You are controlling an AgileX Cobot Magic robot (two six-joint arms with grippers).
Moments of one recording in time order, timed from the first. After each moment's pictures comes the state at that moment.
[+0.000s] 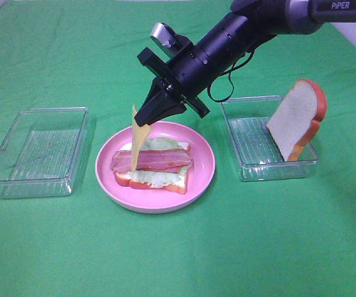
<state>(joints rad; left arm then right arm) -0.52 0.00 -0.50 0.08 1.05 -0.09 0.40 2.32 -1.83 0.97 1.22 -0.38</state>
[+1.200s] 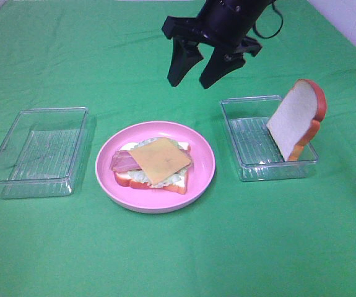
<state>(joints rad) -0.52 0.00 -0.50 0.08 1.05 -0.09 0.43 2.05 -1.83 0.44 1.14 -0.15</state>
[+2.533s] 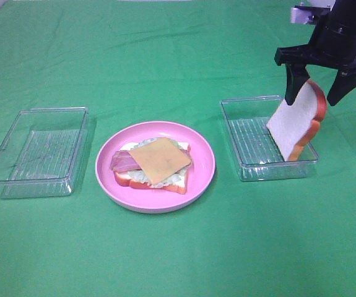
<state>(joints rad) -0.52 0.00 -0.50 0.08 1.05 -0.09 0.12 2.05 -1.70 0.09 1.19 0.05</state>
